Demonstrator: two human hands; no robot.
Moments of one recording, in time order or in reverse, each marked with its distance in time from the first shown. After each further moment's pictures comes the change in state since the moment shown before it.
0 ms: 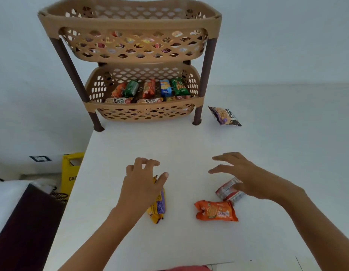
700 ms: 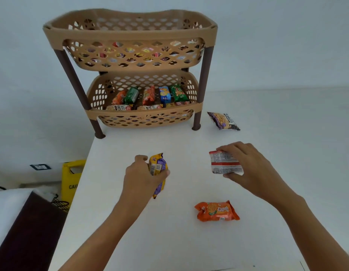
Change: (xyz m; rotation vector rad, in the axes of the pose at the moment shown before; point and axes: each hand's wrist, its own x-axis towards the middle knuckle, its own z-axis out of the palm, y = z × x) left_hand 0.018 0.014 -0.016 -0.205 0.057 -0.185; right_hand -0.002 -0.012 -0.009 -0.033 0.517 0.099
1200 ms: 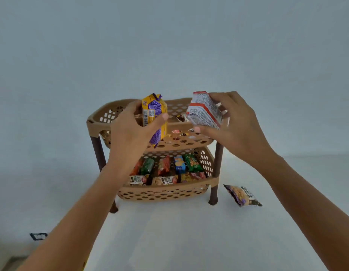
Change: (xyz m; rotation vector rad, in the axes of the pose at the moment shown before) left_hand 0.094 0.145 -0.166 -0.327 0.498 0.616; right_hand 0.201 -0.082 -0.142 0.330 0.526 -0.150
